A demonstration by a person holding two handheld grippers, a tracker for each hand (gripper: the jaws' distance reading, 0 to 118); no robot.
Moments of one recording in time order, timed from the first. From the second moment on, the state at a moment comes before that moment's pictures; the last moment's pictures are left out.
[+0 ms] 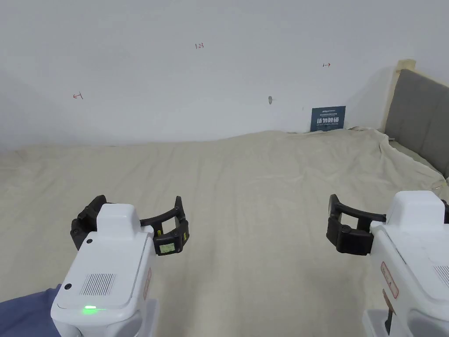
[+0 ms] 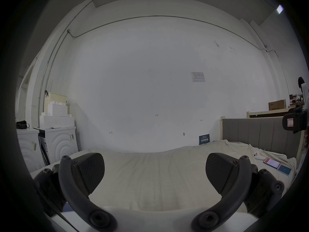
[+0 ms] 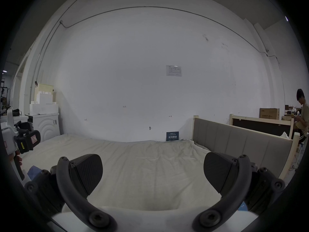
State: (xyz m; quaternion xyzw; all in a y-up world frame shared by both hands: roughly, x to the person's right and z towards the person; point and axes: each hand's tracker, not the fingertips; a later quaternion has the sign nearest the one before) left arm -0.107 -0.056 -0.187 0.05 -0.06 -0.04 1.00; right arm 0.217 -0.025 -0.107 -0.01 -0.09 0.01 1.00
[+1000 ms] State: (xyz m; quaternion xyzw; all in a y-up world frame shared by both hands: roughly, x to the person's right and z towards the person) left arm -0.117 -0.056 -0.190 0.04 -0.06 -0.02 1.00; right arm 0.220 -0.020 -0.137 -0.28 -0.20 -0.11 0.93
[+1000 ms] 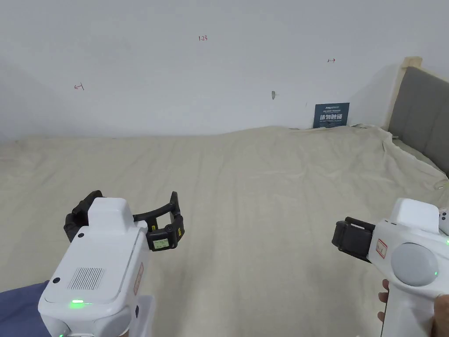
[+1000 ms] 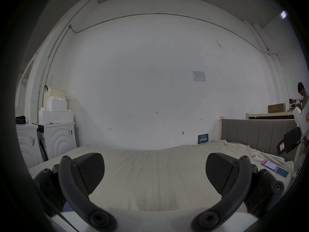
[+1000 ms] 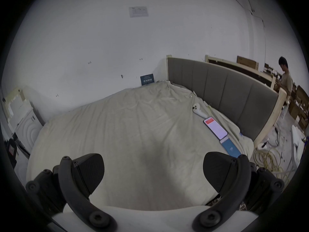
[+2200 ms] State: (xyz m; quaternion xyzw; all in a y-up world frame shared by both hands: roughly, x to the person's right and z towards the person) left arm -0.119 -0.051 -0.188 0.06 -0.05 -0.01 1.00; right arm 0.241 -0.043 -0.123 -0.03 -0.13 -0.02 0.99
